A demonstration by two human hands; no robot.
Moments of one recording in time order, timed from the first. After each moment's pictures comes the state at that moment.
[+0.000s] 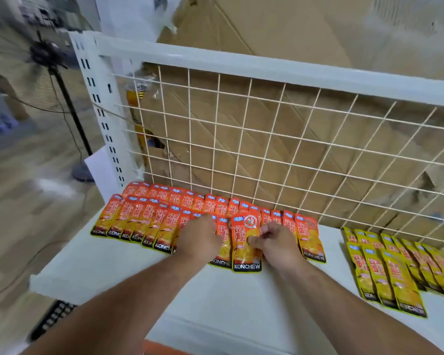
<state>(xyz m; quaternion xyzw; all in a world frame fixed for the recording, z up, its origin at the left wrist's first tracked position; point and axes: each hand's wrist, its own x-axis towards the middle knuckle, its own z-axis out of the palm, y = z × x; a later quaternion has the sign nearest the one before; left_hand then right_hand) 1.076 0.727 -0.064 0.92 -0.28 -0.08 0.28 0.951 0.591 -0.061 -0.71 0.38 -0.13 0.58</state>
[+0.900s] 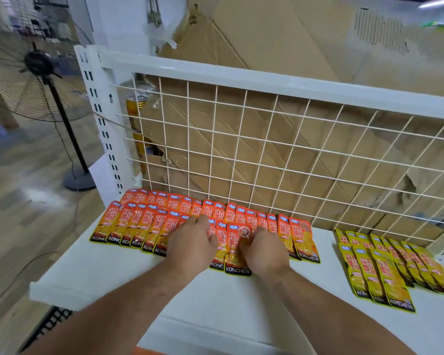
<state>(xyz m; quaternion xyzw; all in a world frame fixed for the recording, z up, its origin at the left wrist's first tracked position) 1.069 0.752 -0.053 0.90 -0.36 0.05 0.23 0.962 0.616 -0.059 -0.90 0.40 -0.07 0.18</state>
